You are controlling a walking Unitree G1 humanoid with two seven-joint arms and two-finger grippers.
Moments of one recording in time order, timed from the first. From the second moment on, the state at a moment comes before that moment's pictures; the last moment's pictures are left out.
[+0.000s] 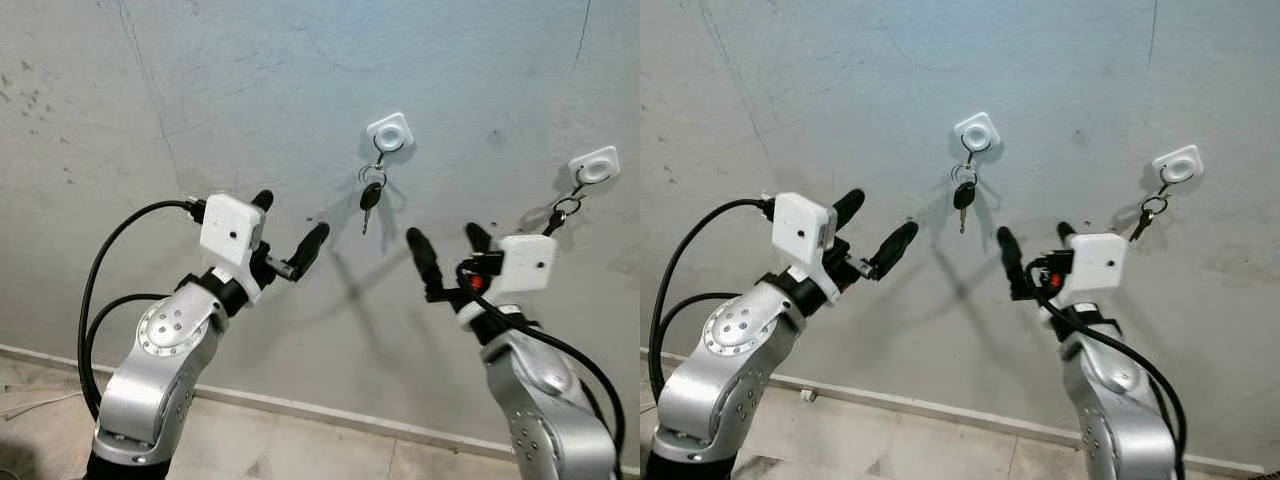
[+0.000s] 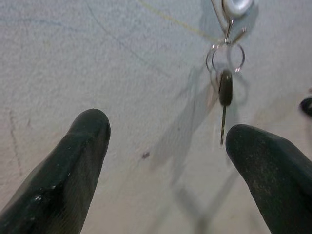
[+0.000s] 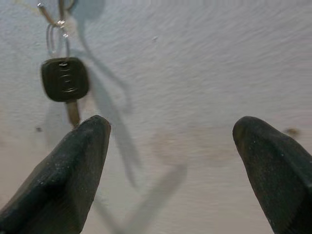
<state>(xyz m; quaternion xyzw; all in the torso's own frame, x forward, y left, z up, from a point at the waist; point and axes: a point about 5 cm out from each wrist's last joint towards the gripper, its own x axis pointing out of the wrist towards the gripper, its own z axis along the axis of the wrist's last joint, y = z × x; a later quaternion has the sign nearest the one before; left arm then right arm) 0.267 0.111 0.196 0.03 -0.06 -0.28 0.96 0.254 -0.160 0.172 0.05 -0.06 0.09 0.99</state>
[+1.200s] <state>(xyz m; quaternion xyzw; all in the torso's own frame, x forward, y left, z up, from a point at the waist) 0.272 0.149 0.126 0.12 0.00 -0.14 0.98 0.230 -0.186 0.153 0.00 0.00 0.03 1.00</state>
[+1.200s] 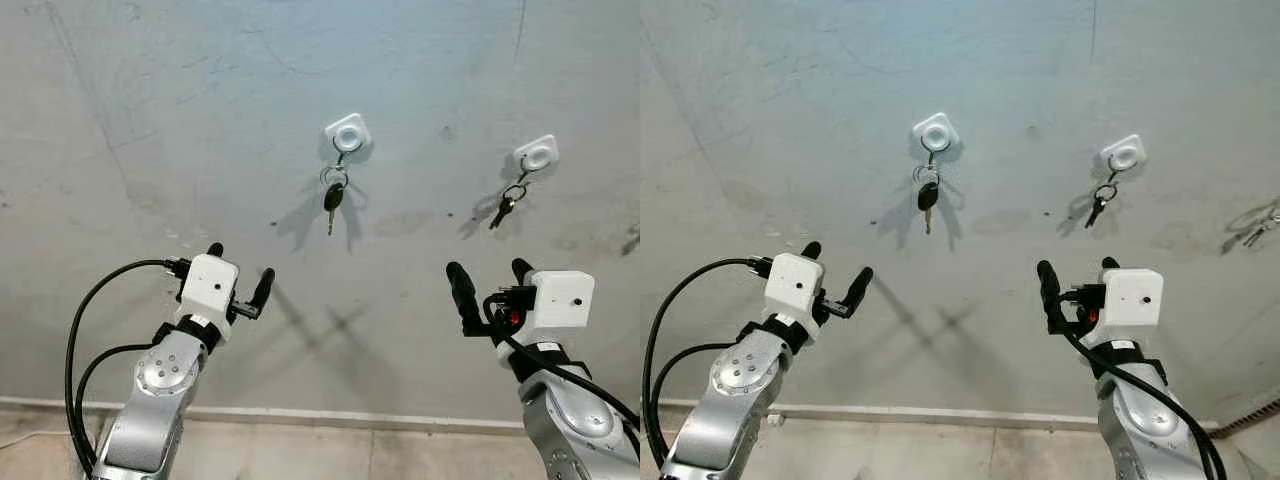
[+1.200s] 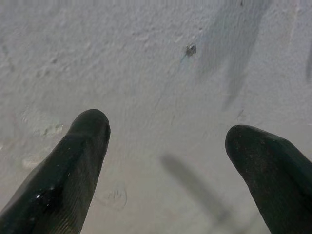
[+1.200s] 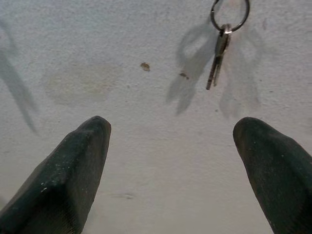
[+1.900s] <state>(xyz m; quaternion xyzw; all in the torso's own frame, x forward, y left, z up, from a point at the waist) 0.277 0.145 0.133 0.12 -0.01 -0.15 0.98 0.233 -0.176 0.151 0.02 0.00 0.04 1.00</state>
